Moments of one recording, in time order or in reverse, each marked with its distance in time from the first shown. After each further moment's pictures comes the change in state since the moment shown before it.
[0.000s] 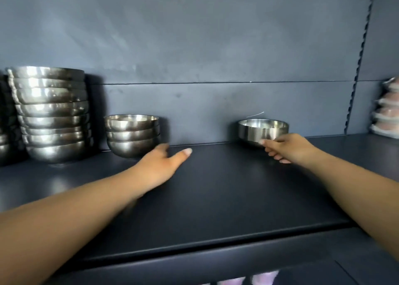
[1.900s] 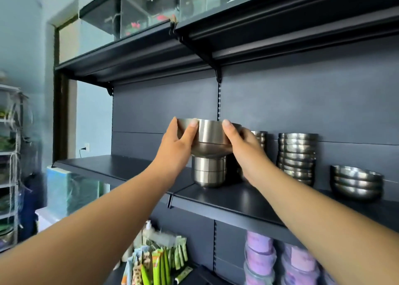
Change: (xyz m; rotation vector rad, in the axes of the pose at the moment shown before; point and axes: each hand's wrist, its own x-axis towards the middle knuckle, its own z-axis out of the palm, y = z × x) left_hand -0.315 -0.054 -0.390 -0.171 0.803 0.183; right_hand -0.348 -0.405 0.268 0.868 -0.513 -0.601
